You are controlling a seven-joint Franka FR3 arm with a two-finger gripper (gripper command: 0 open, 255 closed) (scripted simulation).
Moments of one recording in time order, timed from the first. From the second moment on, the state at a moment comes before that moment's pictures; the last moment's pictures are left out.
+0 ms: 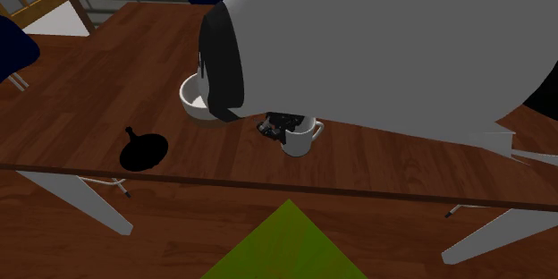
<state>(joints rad) -0.20 -0.31 -0.53 -2.60 -0.29 2.35 -0.40</state>
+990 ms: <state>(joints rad) -0.21 -0.40 -0.50 -2.54 -0.30 2.20 -0.40</state>
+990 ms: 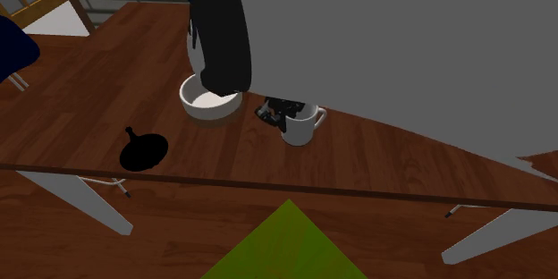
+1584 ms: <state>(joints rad) -0.21 -0.45 -0.47 -2.46 -0.29 2.06 -0.40</state>
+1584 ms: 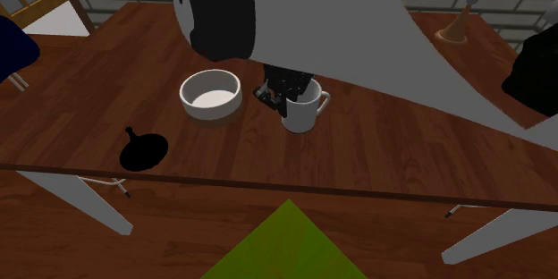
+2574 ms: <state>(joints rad) -0.10 -0.41 -0.28 -2.36 -0.19 1.96 -0.18</state>
